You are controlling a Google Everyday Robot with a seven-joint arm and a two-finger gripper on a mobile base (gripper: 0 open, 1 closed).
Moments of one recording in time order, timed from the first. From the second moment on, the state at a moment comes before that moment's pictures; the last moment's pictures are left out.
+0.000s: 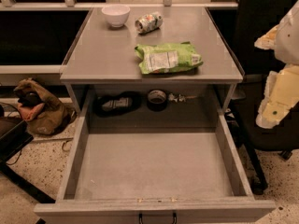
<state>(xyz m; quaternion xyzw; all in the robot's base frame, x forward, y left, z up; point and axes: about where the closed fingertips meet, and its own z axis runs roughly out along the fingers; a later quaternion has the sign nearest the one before) 0.438 -0.216 0.977 -0.60 0.78 -0.04 0.16</state>
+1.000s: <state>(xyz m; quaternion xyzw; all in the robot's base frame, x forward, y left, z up) 0.514 -0.168 0.945 -0.64 0.74 -0.02 0.20</state>
